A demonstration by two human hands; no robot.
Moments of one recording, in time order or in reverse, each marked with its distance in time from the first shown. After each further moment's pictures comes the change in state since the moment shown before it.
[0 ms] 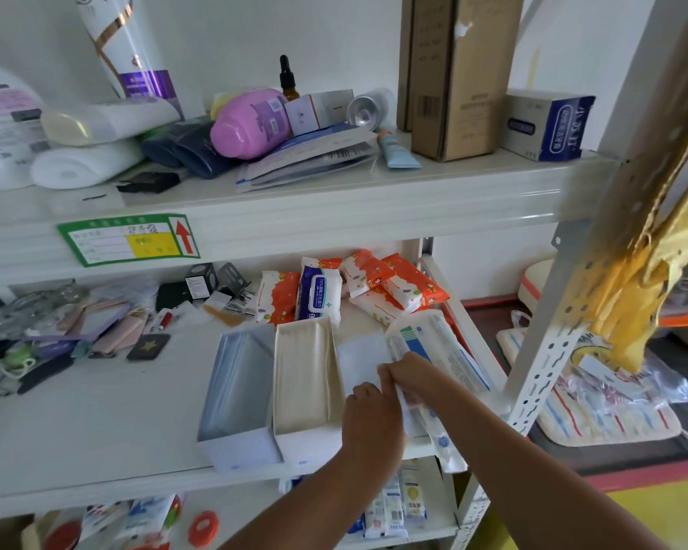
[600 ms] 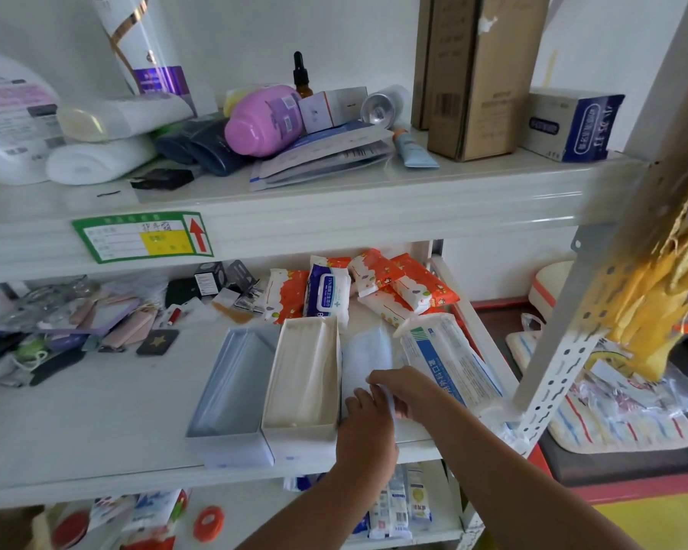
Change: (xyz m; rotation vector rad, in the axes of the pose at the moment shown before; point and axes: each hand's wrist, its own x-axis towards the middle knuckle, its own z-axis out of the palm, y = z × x) left_hand -0.005 -0.017 0.031 -0.100 0.013 -0.101; right_hand -0.001 -0.003 0.028 0.251 -0.135 0.132
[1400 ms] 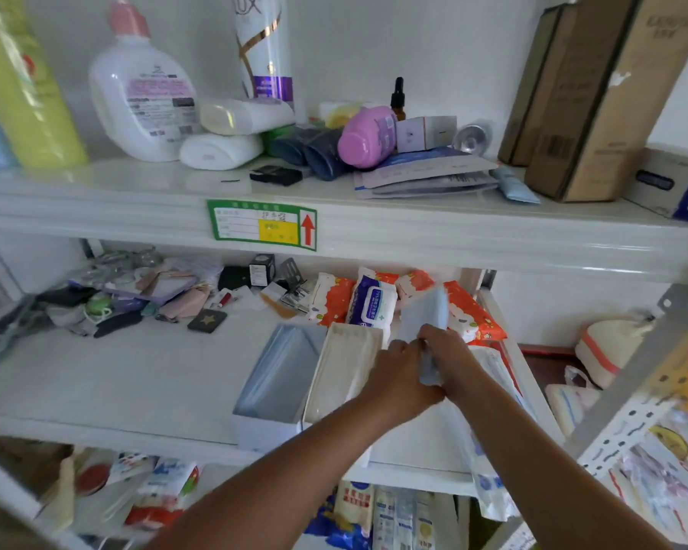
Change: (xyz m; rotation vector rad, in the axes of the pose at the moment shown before) left_hand 0.048 -0.027 -0.084 -0.603 0.073 0.052; right_hand -0.041 -0.085 0.002 0.059 0.100 -0.131
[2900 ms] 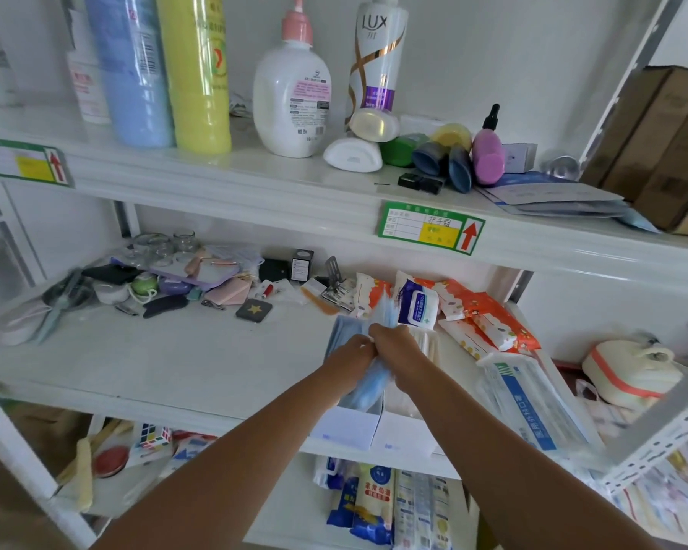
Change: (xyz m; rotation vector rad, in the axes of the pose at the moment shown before) left_hand -0.052 -0.143 -0.112 -0.680 -0.122 -0.439; right_hand -0.055 -0.005 0.190 -0.187 0.087 -0.162
